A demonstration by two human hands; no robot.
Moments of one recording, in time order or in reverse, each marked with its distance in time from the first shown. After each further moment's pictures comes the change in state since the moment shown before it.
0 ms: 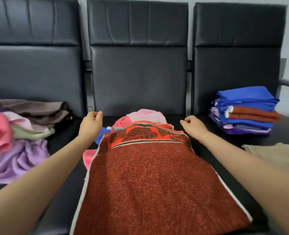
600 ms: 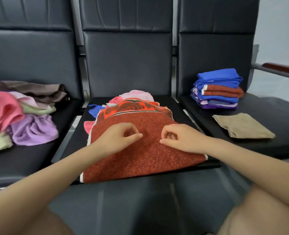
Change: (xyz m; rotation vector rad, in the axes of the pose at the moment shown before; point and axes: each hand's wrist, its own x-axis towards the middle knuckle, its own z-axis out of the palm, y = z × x) left_hand -0.198 0.040 -0.032 0.096 -0.591 0.551; right_hand -0.204 0.016 -0.049 -0.185 -0.358 -0.655
